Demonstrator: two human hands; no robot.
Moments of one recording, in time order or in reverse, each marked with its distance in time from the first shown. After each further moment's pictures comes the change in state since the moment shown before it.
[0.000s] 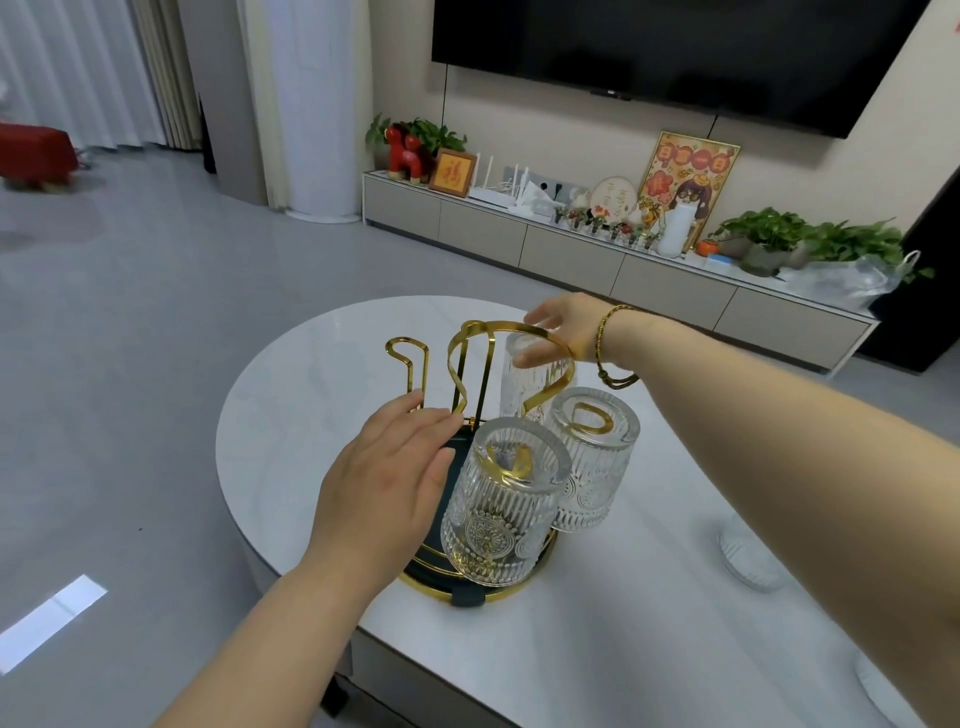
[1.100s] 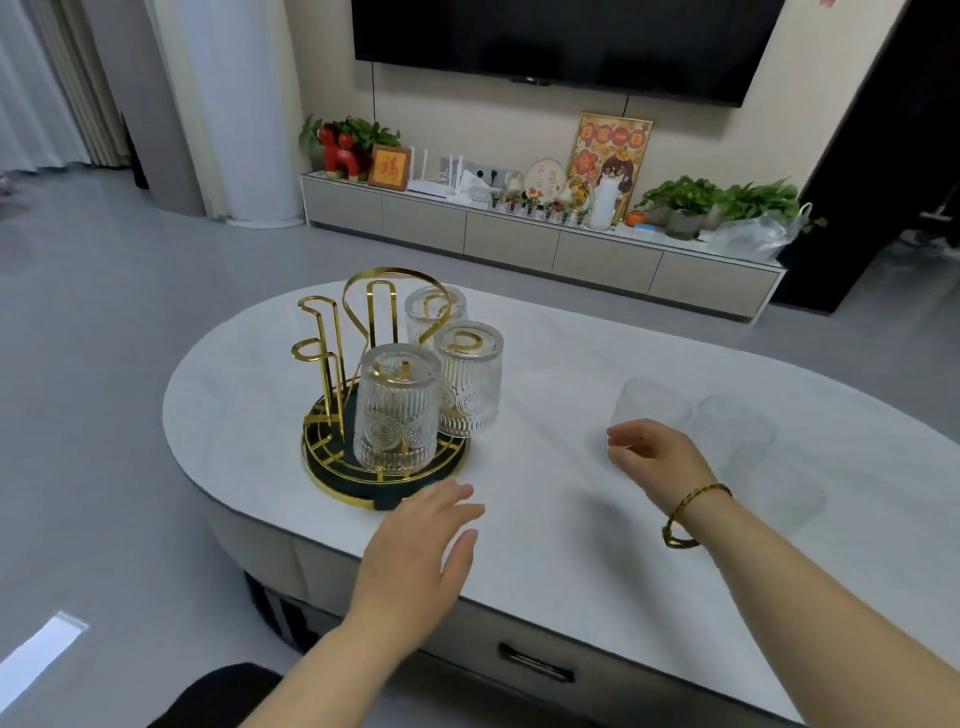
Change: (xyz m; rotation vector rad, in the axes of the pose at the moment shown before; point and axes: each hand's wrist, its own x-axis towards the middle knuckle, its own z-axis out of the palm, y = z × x) left_hand -0.107 0.080 0.048 -0.225 -0.203 0.091; right_hand -0.204 0.140 0.079 0.482 0.493 0.232
